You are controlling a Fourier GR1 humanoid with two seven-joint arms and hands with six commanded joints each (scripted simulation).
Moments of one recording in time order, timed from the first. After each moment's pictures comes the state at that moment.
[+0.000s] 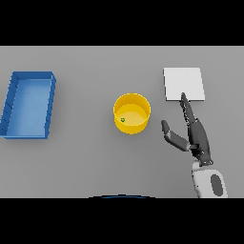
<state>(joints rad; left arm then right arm) -1.29 0.64 -0.46 -0.18 0.03 0.17 0.27 0.05 -0.06 0.12 -1.67 0.21 -0.01 -0.16</state>
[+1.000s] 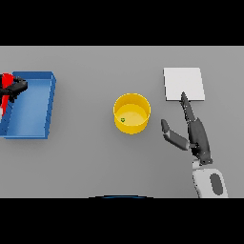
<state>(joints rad) -0.61 0.86 -0.60 -1.12 0.42 0.41 0.57 0.04 -0.07 0.12 -1.66 0.23 -0.02 -0.14</state>
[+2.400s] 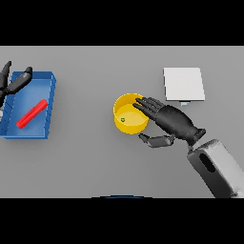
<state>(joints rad) -0.60 0.86 -0.62 -1.10 0.40 0.30 0.39 -0.30 -0.40 0.45 -1.58 0.70 0.23 -0.15</state>
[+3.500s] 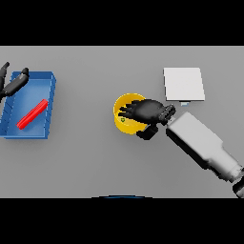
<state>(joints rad) -0.56 0.88 -0.59 -1.15 0.44 0.30 0.36 -0.71 -0.36 0.72 -1.15 0.92 0.49 -0.22</state>
